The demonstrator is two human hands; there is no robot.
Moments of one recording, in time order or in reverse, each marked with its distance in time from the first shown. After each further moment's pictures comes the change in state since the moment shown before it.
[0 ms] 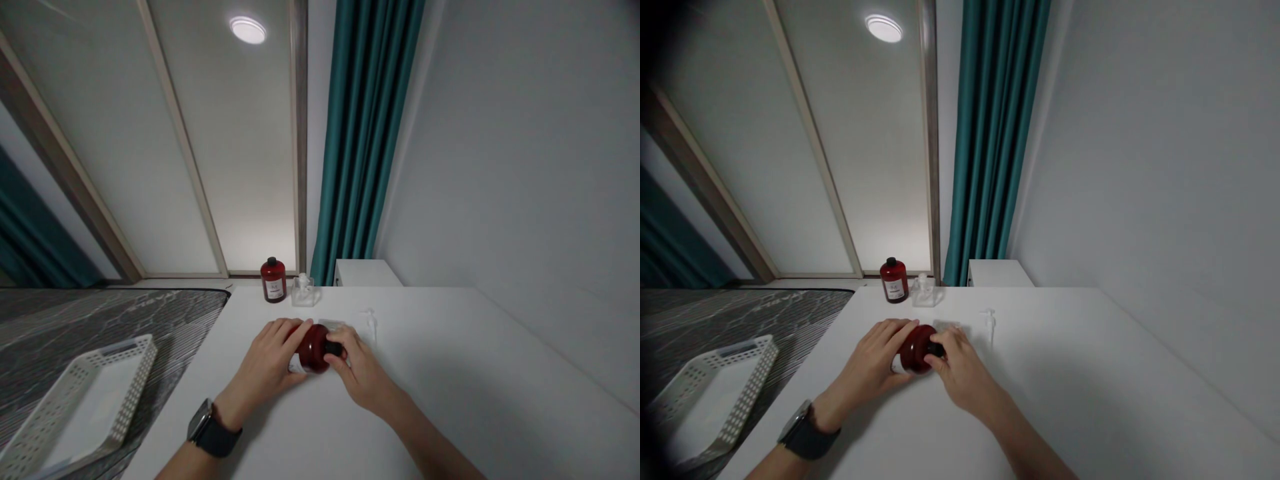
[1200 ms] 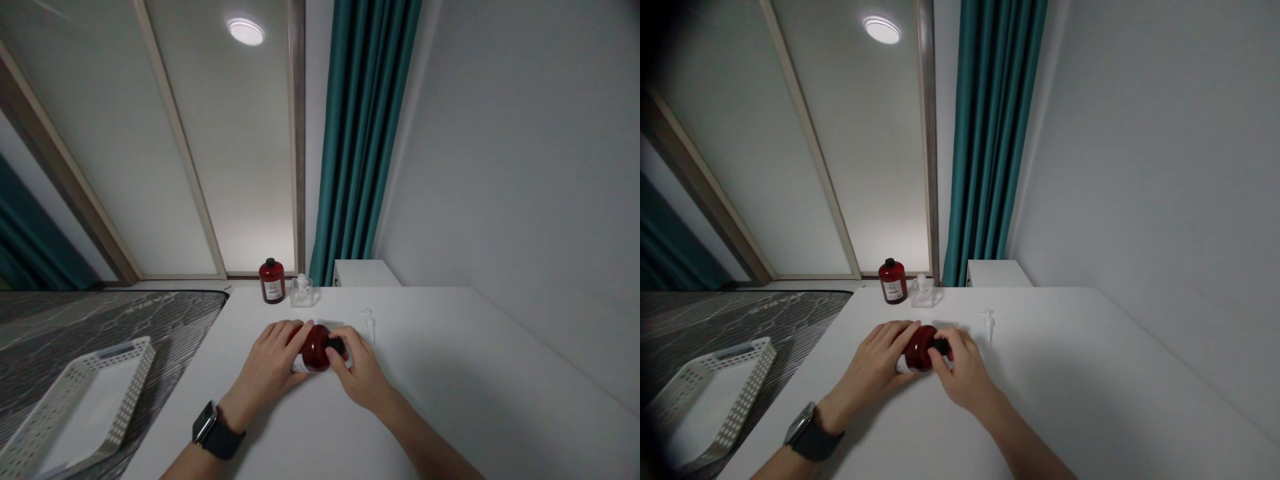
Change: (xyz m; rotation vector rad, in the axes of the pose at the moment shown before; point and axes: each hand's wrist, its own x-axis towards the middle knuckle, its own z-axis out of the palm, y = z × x) left_hand 0.002 0.002 0.003 0.056 -0.017 -0.027; right_hand 0.001 -0.005 0.006 -0.023 0.125 0.059
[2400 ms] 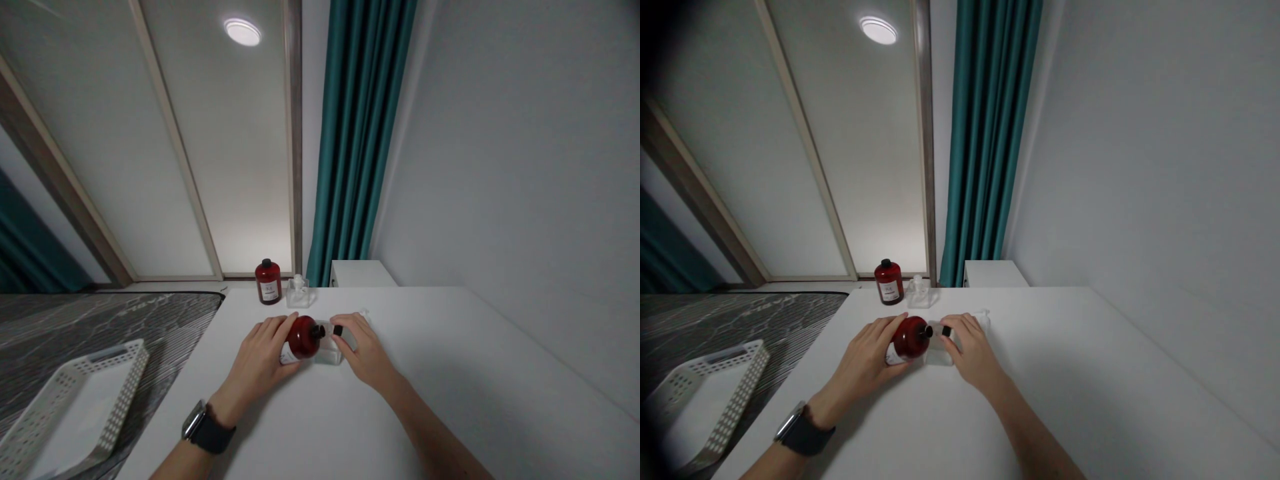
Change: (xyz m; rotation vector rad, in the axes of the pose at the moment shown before) left_hand -0.004 -0.009 0.006 -0.017 0.014 -0.161; right_hand 0.010 0.035 -0.016 -0.110 0.007 -0.141
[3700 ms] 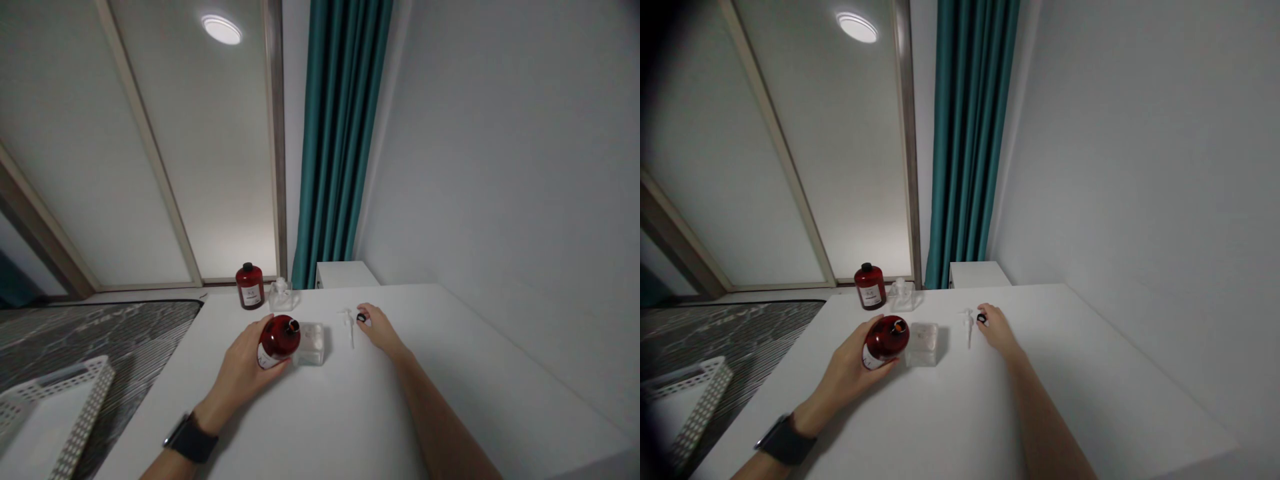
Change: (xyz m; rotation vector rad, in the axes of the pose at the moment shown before) left_hand -0.002 -0.006 0.023 -0.198 0.182 -0.071; right_hand -0.039 0.149 -0.032 -0.213 -0.043 0.508
